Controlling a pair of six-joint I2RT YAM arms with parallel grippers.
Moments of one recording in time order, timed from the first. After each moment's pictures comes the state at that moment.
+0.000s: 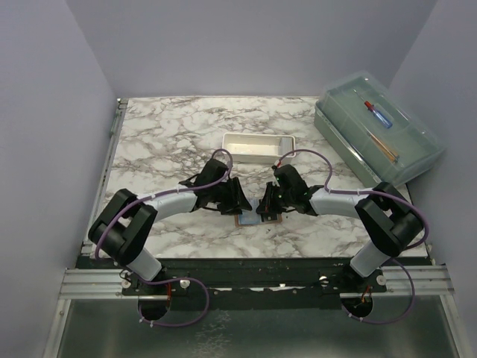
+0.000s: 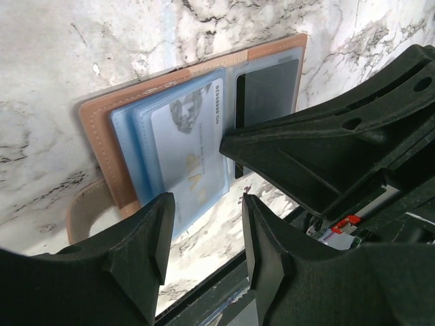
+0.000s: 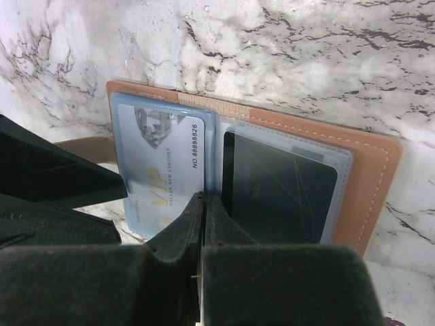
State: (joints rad) left arm -0.62 1.56 0.74 -0.05 0.41 -0.88; right arm 0.69 1.63 0.71 0.07 -0.21 0.73
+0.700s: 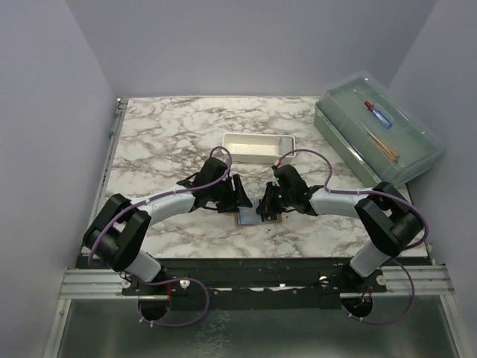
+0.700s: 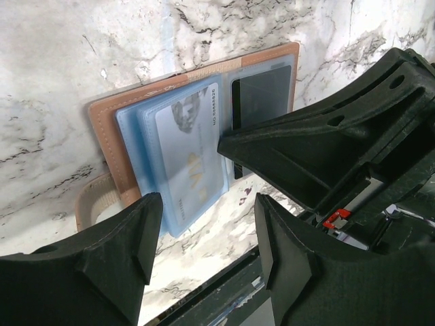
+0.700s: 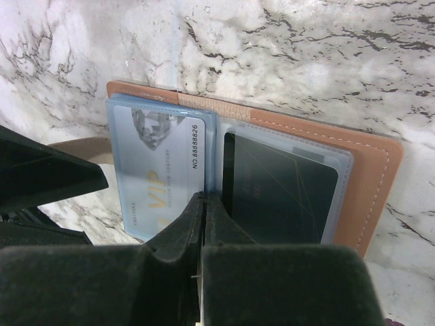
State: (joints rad) left arm -0.63 1.51 0.76 -0.10 0.35 -0.85; right arm 0.69 1.63 0.71 0.08 -0.21 0.73
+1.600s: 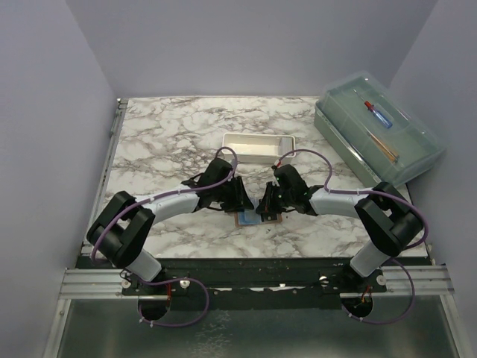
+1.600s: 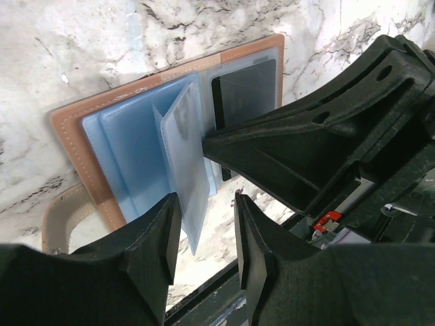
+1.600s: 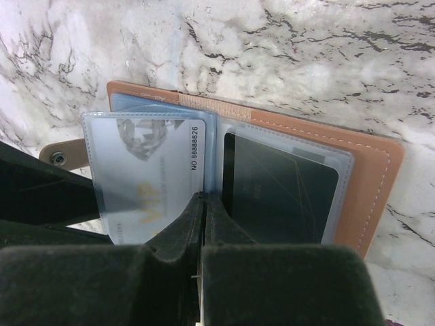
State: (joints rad) left arm -0.66 1.54 0.78 -0.08 0.35 -0.85; right arm 0.69 1.64 0.71 0.08 -0.21 0.72
